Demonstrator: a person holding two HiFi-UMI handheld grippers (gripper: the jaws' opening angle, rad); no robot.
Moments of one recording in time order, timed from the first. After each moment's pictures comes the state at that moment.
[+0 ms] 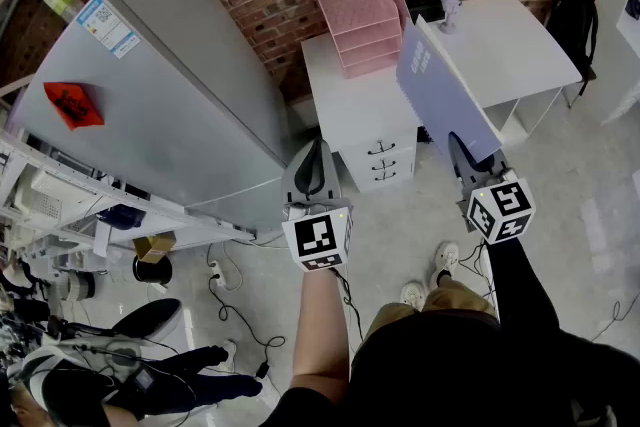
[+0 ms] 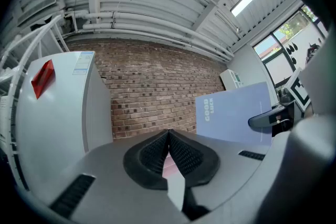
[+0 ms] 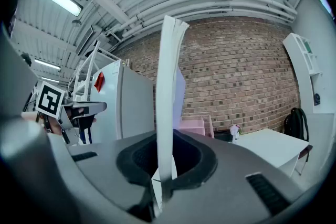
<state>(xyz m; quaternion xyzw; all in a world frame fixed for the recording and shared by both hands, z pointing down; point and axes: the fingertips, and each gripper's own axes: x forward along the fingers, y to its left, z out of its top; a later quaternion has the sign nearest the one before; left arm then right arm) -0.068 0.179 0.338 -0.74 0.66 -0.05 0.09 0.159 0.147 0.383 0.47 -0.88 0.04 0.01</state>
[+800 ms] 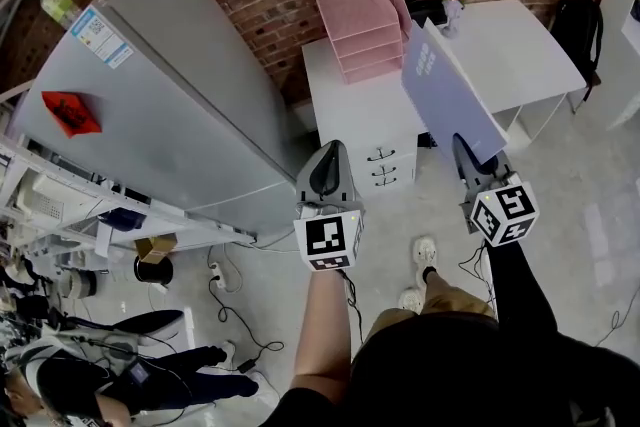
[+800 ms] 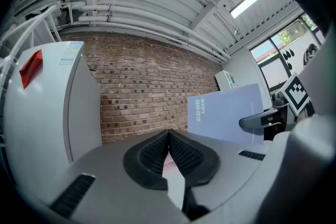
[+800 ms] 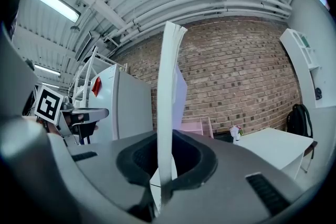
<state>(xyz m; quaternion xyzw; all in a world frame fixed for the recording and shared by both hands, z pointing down) -0.026 0.156 0.350 -0.77 0.63 -0.05 0.07 0.182 0.124 0.386 0.46 -0.89 0.04 -0.02</state>
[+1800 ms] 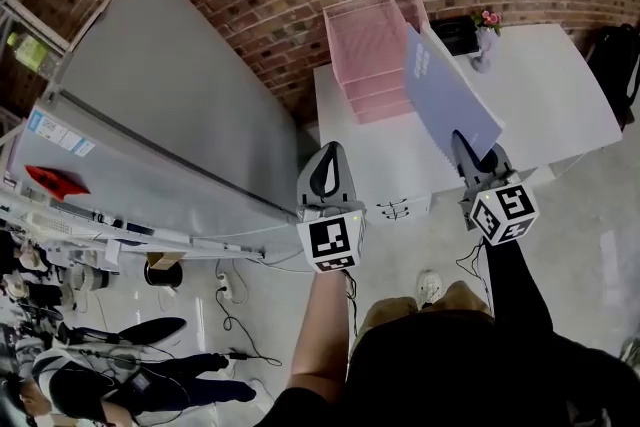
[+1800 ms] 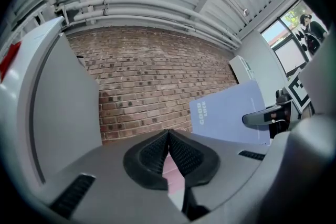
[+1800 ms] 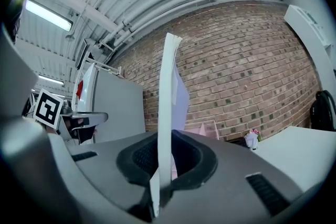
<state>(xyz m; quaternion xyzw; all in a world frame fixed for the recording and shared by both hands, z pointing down) -0.033 -0.037 0.359 -0.72 0.69 -0.07 0.08 0.172 -0.092 0.397 0.41 -0.91 0.05 -0.05</state>
